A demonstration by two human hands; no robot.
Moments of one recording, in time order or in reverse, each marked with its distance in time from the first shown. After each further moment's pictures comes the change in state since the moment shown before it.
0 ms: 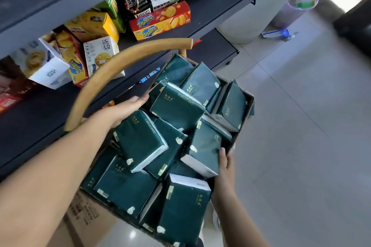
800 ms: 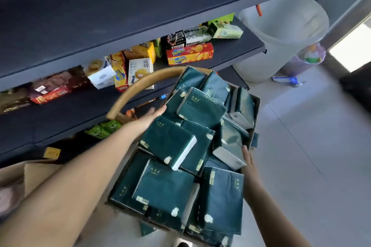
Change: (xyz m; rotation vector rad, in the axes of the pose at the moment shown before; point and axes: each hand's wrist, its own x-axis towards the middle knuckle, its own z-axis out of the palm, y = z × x) left_hand -0.094 -0.020 0.018 -0.380 0.155 0.039; right_hand -0.035 -0.099 -0.037 -0.384 -0.203 -0.165
